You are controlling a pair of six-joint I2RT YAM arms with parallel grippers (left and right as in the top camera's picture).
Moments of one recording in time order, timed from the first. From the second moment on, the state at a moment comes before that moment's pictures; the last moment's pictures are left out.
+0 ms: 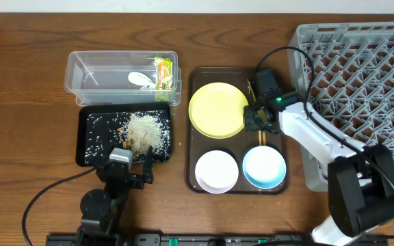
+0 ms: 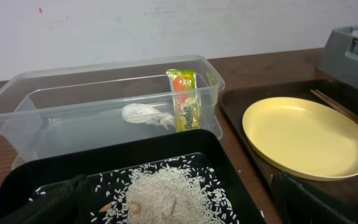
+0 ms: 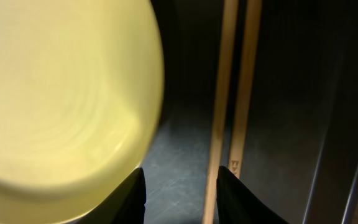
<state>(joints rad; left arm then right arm) -0.13 0.01 0.07 -0.24 0.08 0.01 0.39 1.79 1.13 -0.61 0.03 0.35</state>
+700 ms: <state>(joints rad) -0.13 0.01 0.07 -0.24 0.08 0.01 0.37 1.90 1.15 -0.61 0.06 0.35</state>
